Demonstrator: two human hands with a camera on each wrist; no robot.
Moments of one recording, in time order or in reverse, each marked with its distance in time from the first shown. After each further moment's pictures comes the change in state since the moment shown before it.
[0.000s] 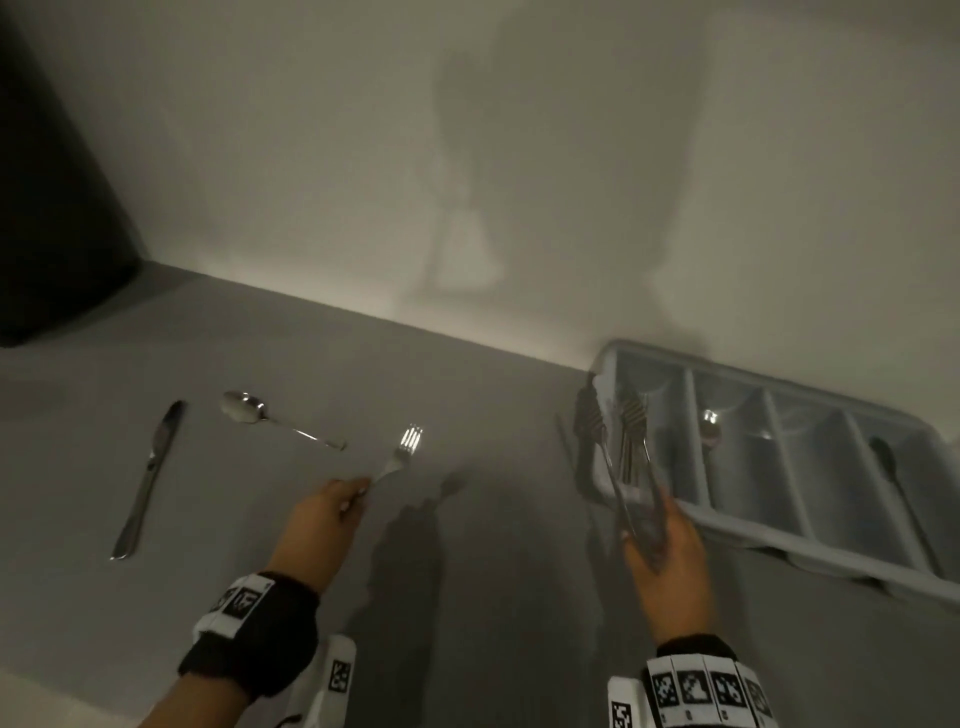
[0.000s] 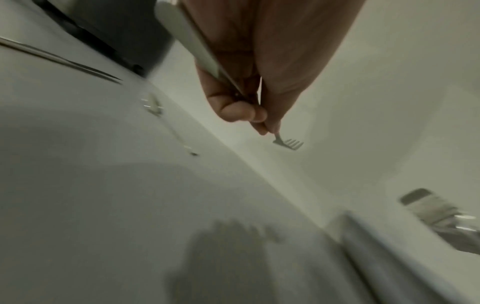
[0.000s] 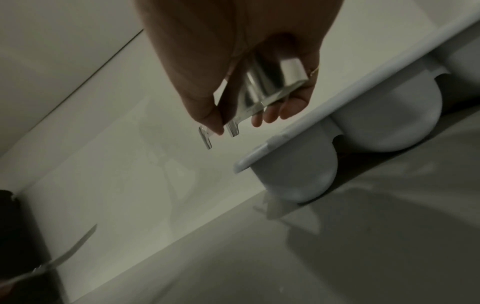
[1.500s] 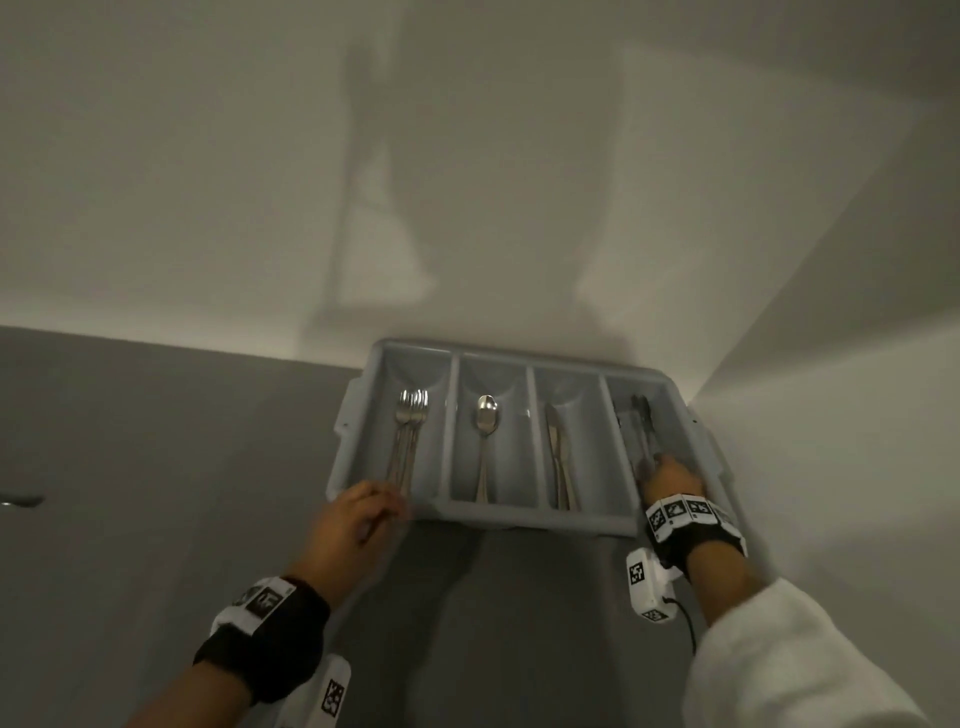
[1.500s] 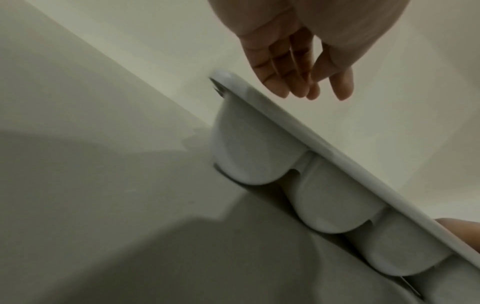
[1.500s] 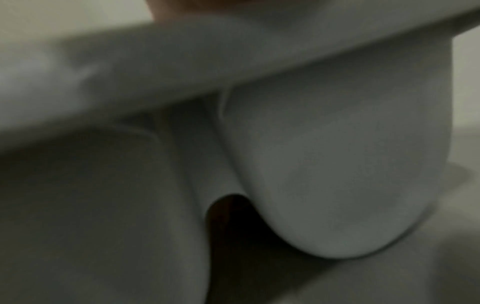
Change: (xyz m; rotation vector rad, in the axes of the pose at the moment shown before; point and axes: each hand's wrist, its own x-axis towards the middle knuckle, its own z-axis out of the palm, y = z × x) left_hand -0.002 0.186 0.239 -0.219 -0.210 0.681; right_hand 0.176 0.227 -0.229 -0.480 0.005 0.536
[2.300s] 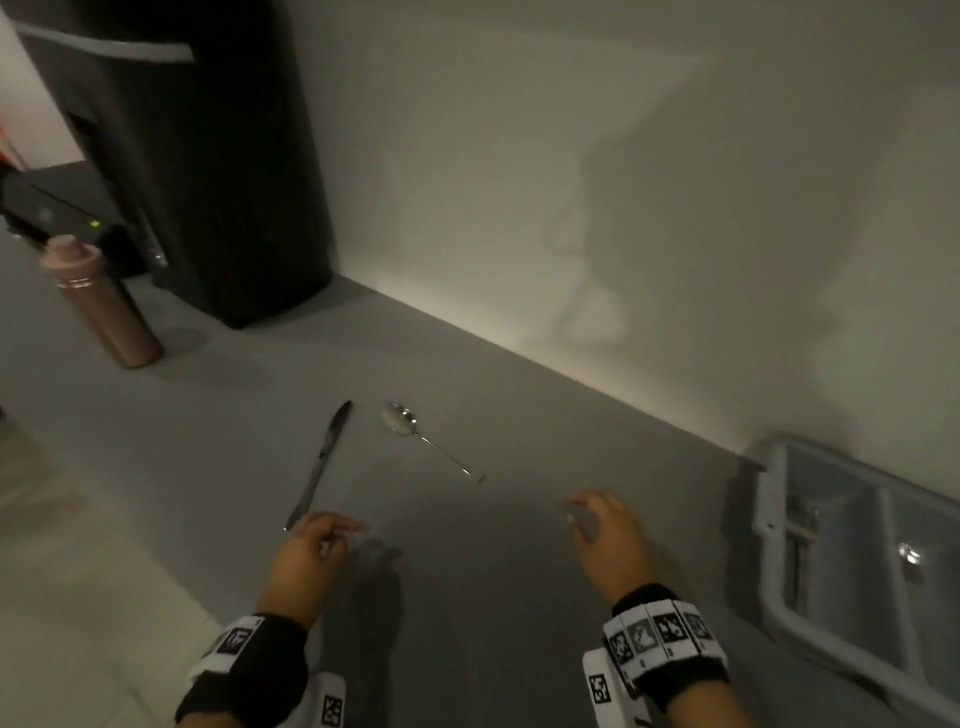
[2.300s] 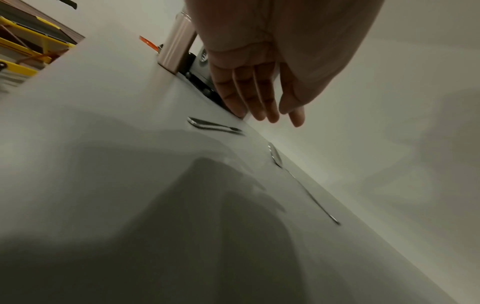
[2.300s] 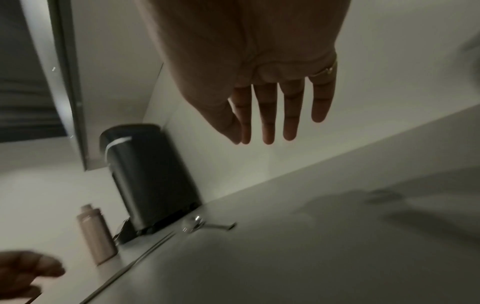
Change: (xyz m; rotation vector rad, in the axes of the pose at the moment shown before) left_hand -0.268 -0.151 -0.339 0.109 0.582 -0.838; right_hand -0.345 -0.370 0.205 0.188 -0.255 -1.000
